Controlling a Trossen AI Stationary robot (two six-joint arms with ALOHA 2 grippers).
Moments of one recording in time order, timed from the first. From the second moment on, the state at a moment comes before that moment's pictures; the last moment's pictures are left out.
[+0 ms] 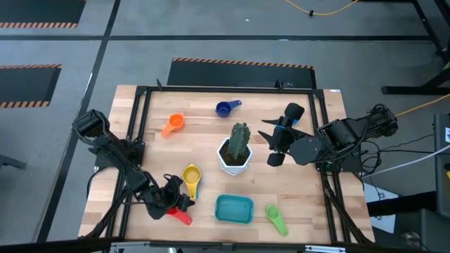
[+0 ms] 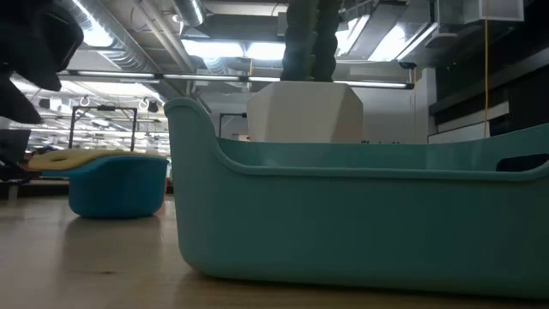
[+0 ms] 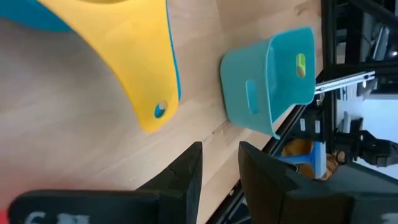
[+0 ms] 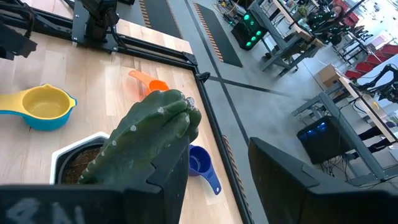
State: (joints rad) left arm -0.82 1.52 0.69 0.06 -0.56 -1.89; right arm 0.45 1.41 1.68 -0.98 0.91 0.02
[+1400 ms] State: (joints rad) left arm 0.49 1.07 0.74 0.03 -0.06 -0.46; right arm 0.28 1.41 1.68 -1.00 0.83 0.02
